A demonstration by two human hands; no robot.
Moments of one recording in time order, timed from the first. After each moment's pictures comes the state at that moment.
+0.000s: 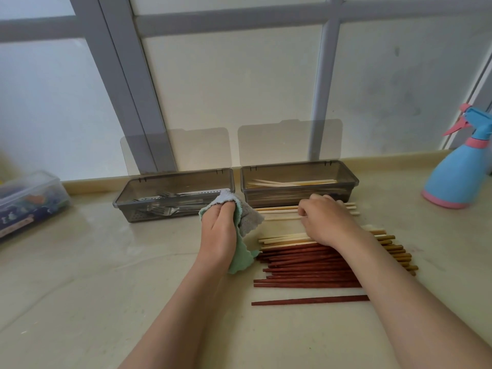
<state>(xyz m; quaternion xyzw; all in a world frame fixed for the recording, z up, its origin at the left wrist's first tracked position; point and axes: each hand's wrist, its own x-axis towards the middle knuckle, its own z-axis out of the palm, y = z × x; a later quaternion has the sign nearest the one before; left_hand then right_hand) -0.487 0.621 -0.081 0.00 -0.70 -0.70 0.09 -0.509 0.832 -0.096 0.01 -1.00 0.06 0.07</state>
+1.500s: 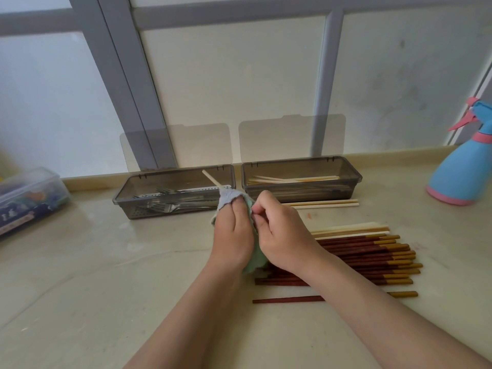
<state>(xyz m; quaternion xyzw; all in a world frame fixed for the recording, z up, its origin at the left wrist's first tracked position) -0.483 0.632 -0.084 -0.07 -0.76 -0.63 0.16 -0.465 0.748 -0.086 0.18 -0.87 0.42 0.18</state>
